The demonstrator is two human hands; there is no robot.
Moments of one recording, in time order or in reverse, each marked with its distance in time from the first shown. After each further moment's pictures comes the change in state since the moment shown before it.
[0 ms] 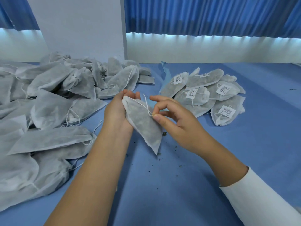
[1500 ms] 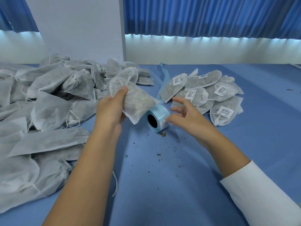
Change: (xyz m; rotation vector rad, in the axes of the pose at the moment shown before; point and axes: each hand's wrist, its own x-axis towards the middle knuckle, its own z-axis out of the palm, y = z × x) left_hand 0.028 0.028 -0.029 0.594 -0.141 0.168; right_hand 0.007 0.032 -0.025 0.083 0.140 0.579
